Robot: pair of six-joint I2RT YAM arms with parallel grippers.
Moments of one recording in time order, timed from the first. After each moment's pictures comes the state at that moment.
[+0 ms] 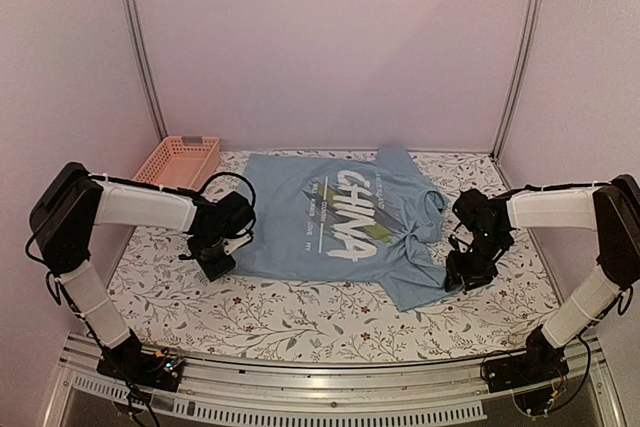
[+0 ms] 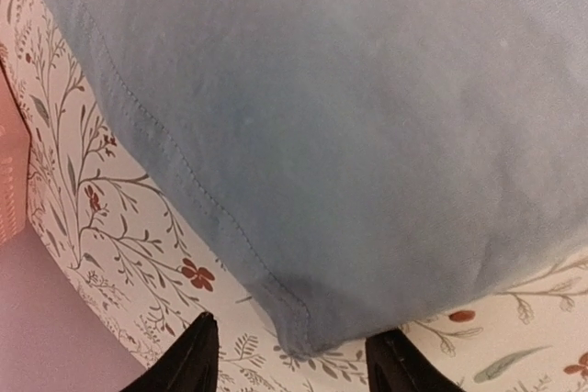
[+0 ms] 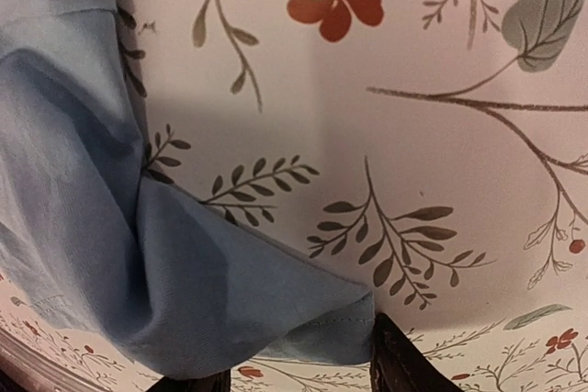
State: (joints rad) left arm -0.64 1.72 0.95 -0.73 -0.44 0.17; right arm 0.41 1.56 0.82 -0.78 -0.14 0.38
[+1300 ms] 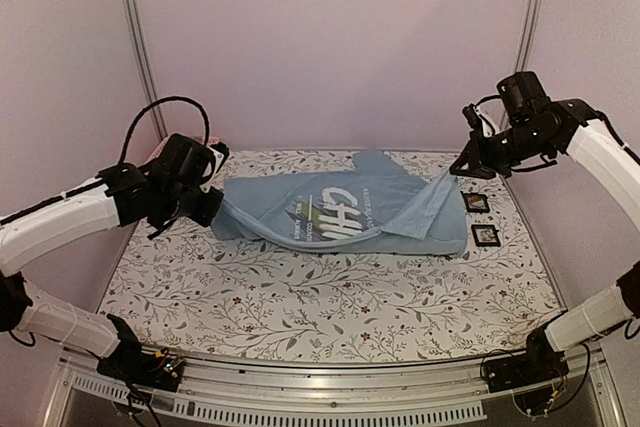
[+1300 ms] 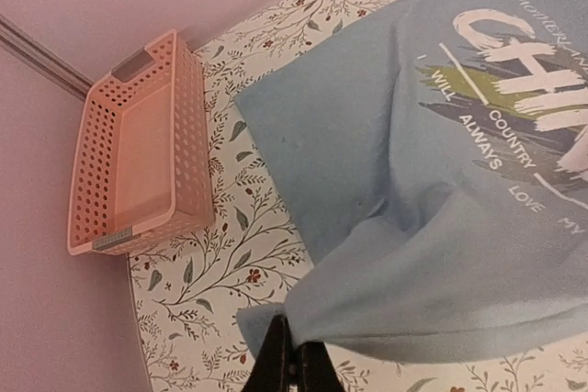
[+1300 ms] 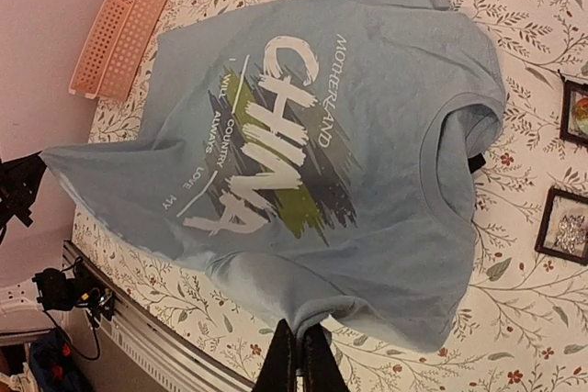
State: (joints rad) left arm -0.73 1.17 1.00 -0.65 -0.55 -0.05; right arm 0.36 1.30 1.44 -1.01 -0.33 0.35
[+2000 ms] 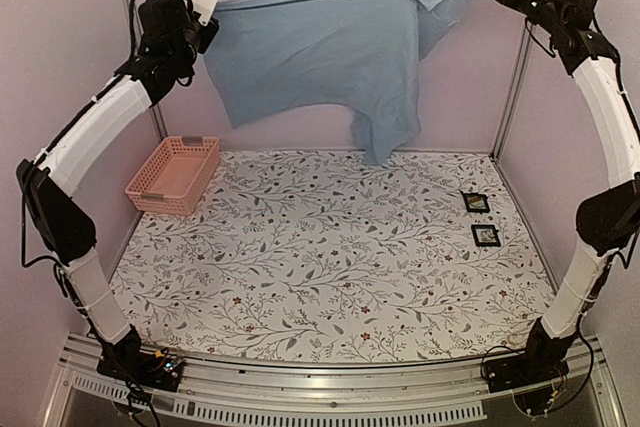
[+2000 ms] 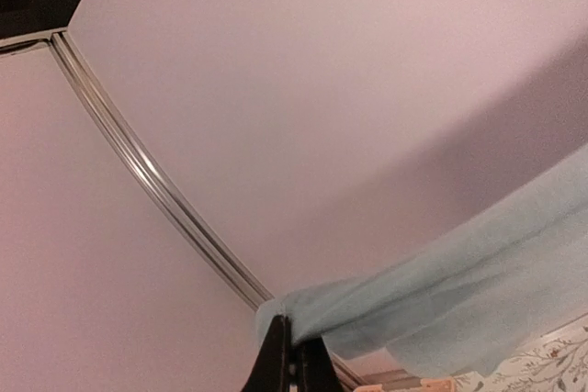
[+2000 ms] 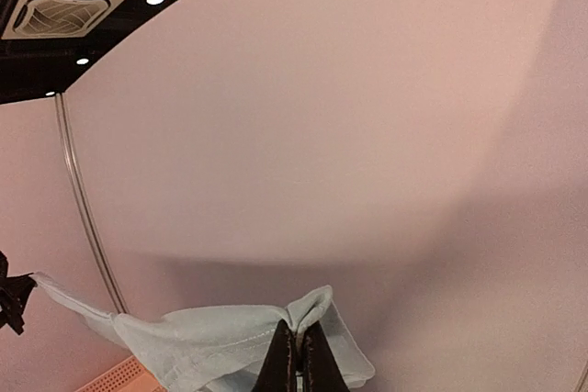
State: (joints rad) left arm -0.43 1.79 2.02 -0.03 -0.66 0.75; right arm 0.10 1.82 2.39 -0.28 -0.29 0.29
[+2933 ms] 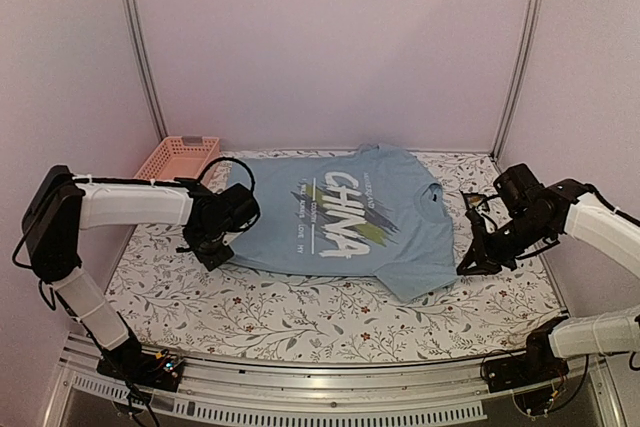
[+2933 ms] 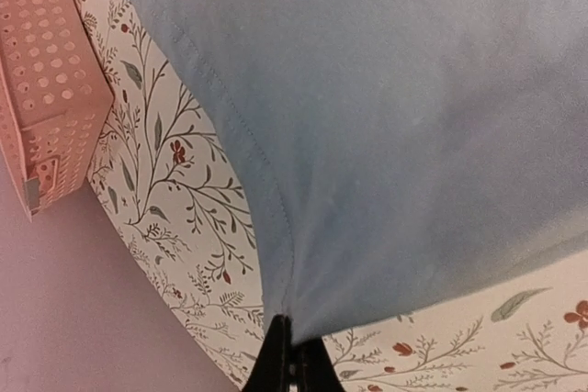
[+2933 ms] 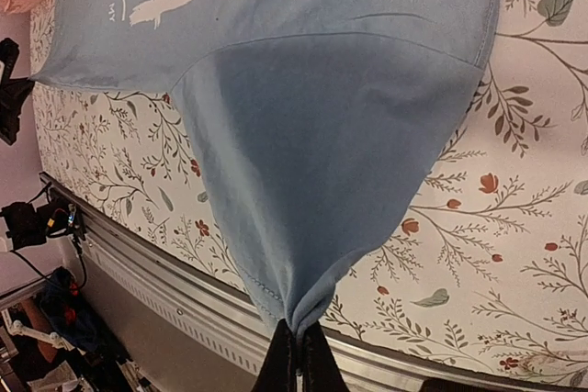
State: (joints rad) left arm -0.71 1.65 1.03 -0.88 -0.57 0.07; right arm 0.37 1.11 0.86 -0.96 -0.43 0.44
